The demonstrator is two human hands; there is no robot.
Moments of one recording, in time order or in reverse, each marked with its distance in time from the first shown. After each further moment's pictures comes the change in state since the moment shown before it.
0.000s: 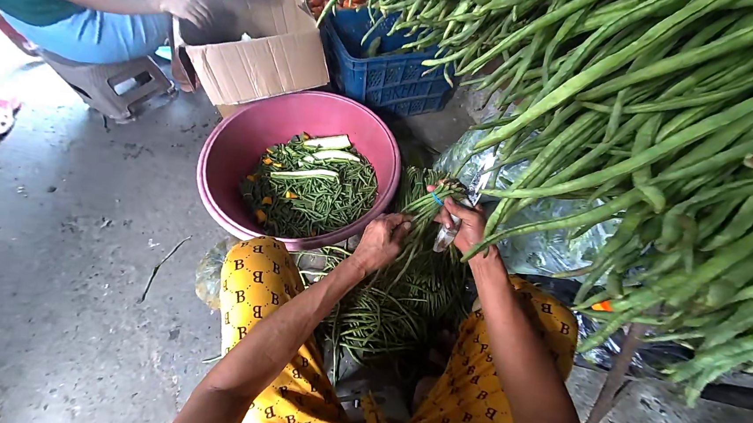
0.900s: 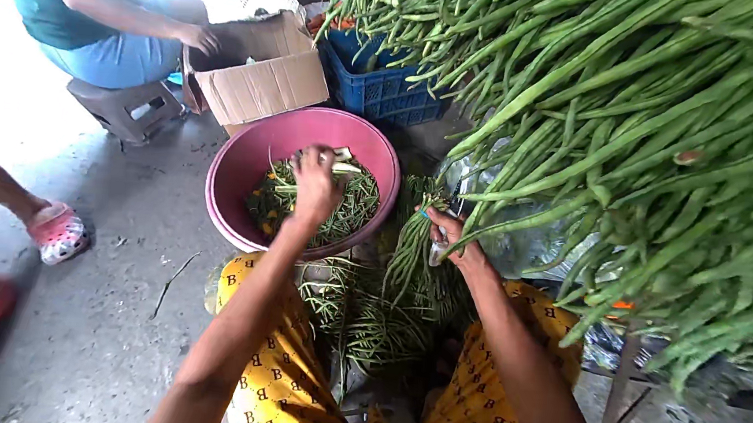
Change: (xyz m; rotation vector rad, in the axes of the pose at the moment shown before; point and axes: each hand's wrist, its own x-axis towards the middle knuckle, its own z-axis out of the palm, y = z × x) left_hand 0.023 -0.008 -0.115 0.509 0.349 0.100; right_hand -0.006 0.000 0.016 -0.139 0.054 0.162
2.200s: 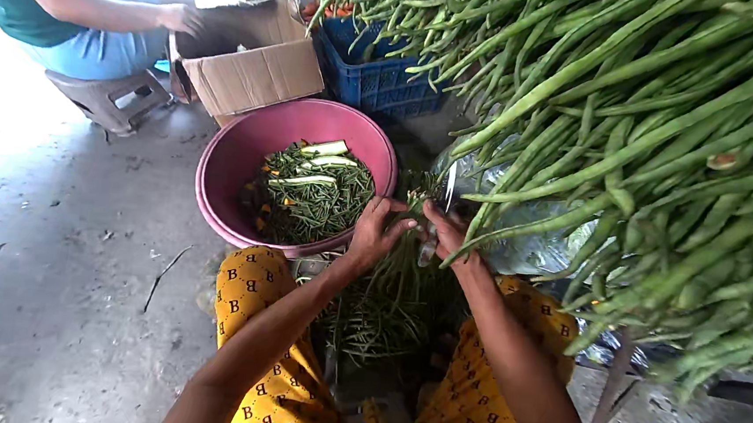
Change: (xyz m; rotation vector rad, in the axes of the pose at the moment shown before) left_hand -0.046 0.056 0.089 -0.625 -0.014 0.052; right_hand -0.011 -0.005 0.017 -0.032 0.005 0.055
